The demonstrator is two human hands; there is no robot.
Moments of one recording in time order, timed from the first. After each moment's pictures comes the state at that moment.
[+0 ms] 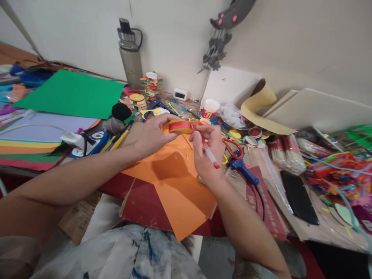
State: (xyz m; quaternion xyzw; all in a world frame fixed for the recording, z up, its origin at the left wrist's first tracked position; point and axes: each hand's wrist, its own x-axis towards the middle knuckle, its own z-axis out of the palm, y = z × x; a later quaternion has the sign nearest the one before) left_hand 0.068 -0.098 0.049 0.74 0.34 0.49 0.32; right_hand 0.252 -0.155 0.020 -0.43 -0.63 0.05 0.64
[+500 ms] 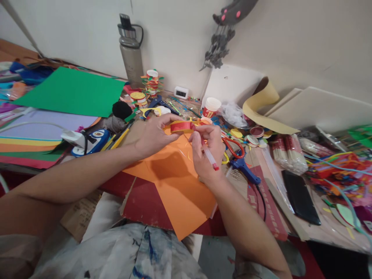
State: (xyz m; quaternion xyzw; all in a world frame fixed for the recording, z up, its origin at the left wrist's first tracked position) left_hand 0.068 -0.091 0.037 0.78 0.32 0.47 0.24; right_hand 0.250 -0.155 0.015 -0.43 -0.65 0.01 0.63
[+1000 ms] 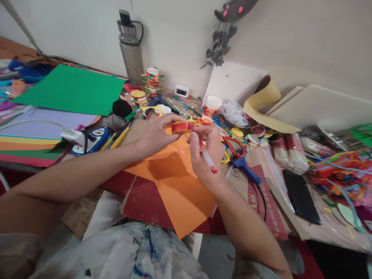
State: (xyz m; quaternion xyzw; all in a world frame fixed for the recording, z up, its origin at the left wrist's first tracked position) left_hand 0.068 -0.088 0.028 0.80 0.30 0.48 0.21; right_hand 0.246 -0.165 0.021 -0.43 -0.65 0.03 0.62
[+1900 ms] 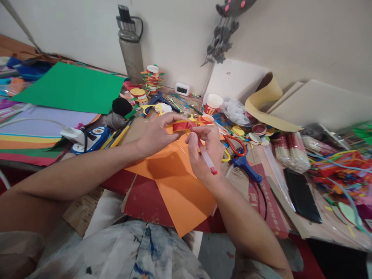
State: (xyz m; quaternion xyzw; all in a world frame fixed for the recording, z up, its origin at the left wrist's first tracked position) left_hand 0.069 -0.095 0.035 0.80 0.33 0.45 0.22; right_hand 0.244 -0.169 0.017 -0.44 -0.66 0.03 0.61
